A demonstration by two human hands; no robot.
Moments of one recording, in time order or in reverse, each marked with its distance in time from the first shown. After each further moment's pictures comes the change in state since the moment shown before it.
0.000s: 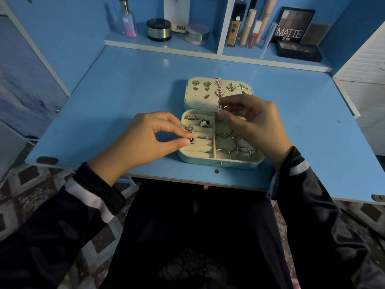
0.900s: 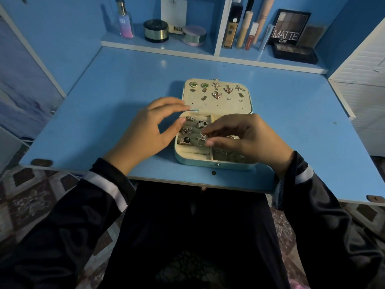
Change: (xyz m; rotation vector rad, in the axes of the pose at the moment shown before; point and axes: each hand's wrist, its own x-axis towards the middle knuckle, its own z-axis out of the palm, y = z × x) left_hand 0.024 -0.028 0.014 0.199 0.190 0.118; right_hand -0.013 -0.018 0.000 -0.014 -0.371 -0.001
